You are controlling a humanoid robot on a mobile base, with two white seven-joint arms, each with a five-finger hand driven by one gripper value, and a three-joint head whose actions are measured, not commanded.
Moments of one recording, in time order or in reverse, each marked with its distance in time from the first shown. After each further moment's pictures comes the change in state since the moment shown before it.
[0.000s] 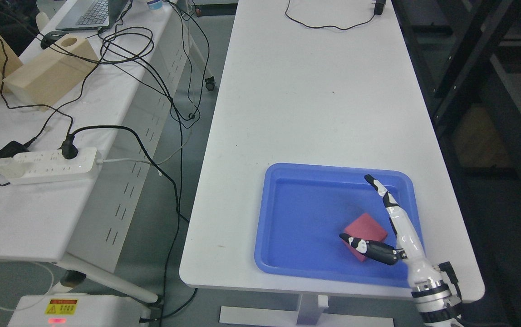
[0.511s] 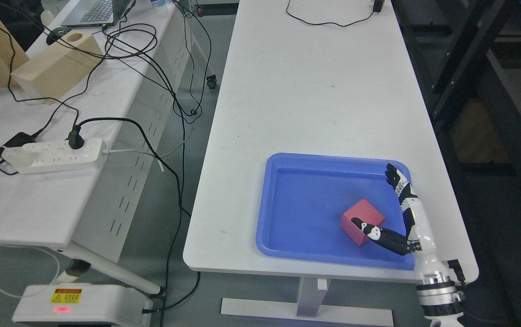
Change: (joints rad) left arm 0.000 0.000 0.000 0.000 0.000 0.000 0.000; right arm -0.017 0.000 0.013 0.000 -0.252 0.092 0.004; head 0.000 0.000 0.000
